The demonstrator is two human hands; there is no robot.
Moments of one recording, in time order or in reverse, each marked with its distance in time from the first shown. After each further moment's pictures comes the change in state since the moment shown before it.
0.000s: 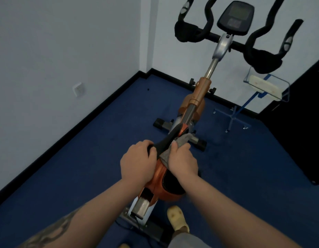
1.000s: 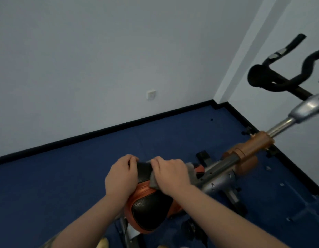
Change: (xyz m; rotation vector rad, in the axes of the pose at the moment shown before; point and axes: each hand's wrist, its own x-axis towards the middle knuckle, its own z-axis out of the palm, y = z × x) left_hand -0.020 0.023 0.019 -0.169 0.499 -0.708; right_hand 0.075 -0.023 -0.020 -0.721 -0.138 -1.628
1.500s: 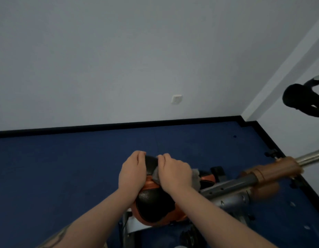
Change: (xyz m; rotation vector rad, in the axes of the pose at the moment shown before) left_hand -0.022 0.005 0.008 -0.220 0.093 -0.185; right_hand 0.008 -0.016 0.003 0.104 0.028 0.058
